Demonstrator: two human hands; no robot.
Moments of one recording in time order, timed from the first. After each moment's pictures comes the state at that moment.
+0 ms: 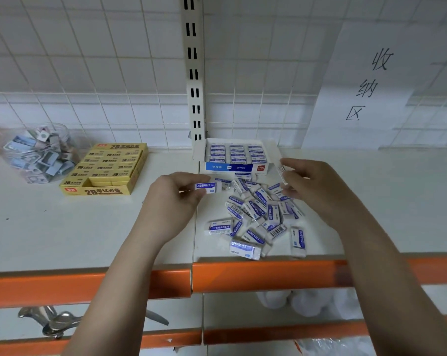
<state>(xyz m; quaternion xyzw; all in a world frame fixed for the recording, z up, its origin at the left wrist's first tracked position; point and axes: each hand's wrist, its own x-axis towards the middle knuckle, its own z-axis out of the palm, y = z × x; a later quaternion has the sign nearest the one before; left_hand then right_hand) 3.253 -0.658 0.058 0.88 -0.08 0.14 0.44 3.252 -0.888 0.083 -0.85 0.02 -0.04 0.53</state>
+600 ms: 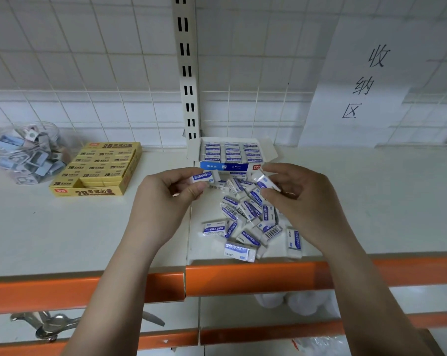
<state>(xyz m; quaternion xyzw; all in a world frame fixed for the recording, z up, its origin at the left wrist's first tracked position) 3.245 -0.665 0.065 0.80 -0.05 0.12 0.58 3.225 -0.872 0.076 -0.85 -0.06 -0.14 0.51</state>
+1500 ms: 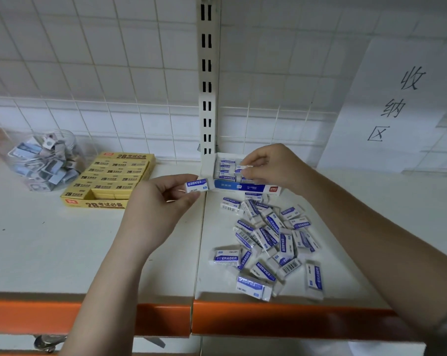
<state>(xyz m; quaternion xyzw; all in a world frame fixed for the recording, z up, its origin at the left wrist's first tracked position) 3.269 -0.642 0.070 0.82 -0.01 0.15 0.56 3.364 -0.850 0.089 -0.90 -0.10 0.03 0.42</state>
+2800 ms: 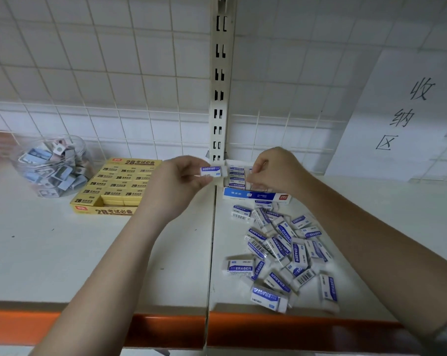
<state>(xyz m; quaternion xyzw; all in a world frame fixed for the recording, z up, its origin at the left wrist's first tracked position) 3.319 -0.632 0.079 0.85 -0.03 0.13 0.50 3.371 -0.827 0.094 -0.95 -0.08 -0.01 0.29</state>
